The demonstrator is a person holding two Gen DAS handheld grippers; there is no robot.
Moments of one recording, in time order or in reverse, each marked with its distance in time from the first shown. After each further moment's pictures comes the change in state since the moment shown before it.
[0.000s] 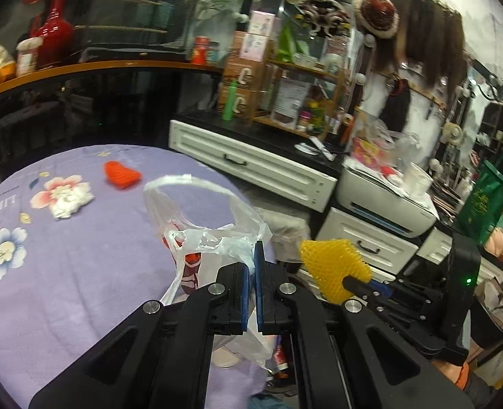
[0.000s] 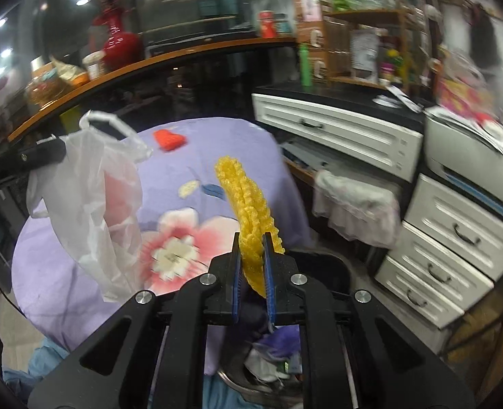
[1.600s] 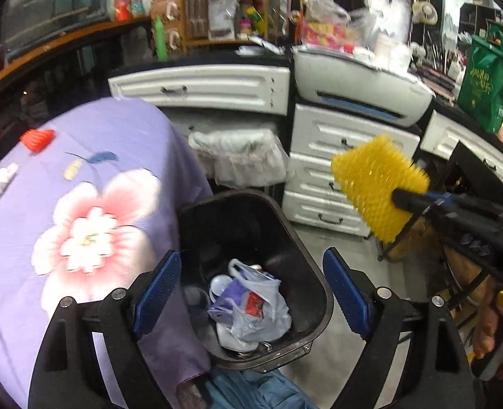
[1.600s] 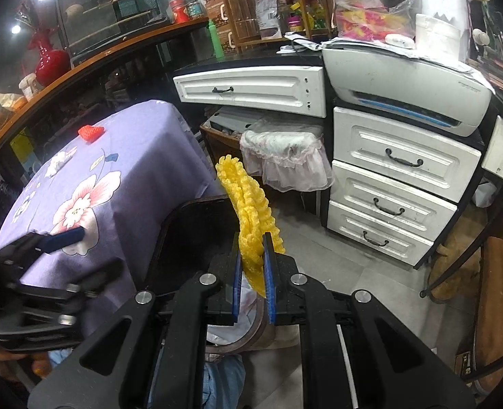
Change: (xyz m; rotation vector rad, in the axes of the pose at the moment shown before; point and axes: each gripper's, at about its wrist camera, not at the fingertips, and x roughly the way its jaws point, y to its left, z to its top) left arm 0.101 -0.102 -0.109 0.223 0.228 0.034; right arm -0.015 -0.110 -0.076 0.185 0.087 -0.138
